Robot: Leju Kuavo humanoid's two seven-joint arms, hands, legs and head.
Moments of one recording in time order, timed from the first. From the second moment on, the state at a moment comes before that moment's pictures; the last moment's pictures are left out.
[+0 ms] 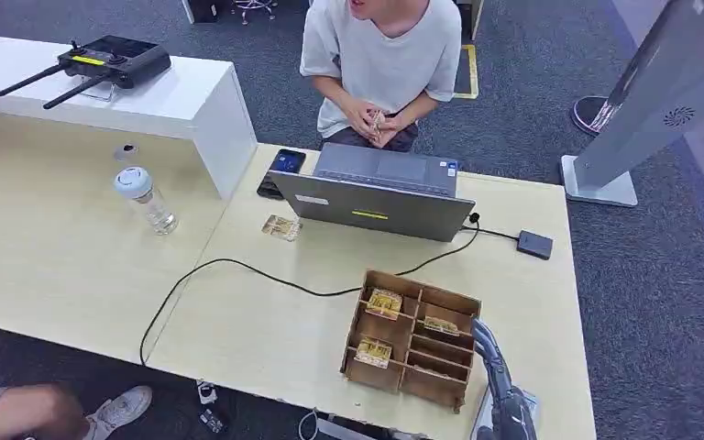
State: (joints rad) left arm -0.01 -0.18 0.26 -0.21 -1.45 0.55 0.17; right arm 0.24 -0.24 0.68 -1.80 0.22 -0.48 -0.26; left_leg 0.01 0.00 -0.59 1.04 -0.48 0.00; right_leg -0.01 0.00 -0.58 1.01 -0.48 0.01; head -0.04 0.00
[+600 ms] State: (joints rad) left arm -0.01 -0.18 0.26 -0.21 -1.46 0.55 0.16; right arm 0.25 -0.24 0.68 -1.80 0.22 -0.49 -0.26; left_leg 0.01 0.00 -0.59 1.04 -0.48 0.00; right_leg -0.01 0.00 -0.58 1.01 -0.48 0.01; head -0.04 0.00
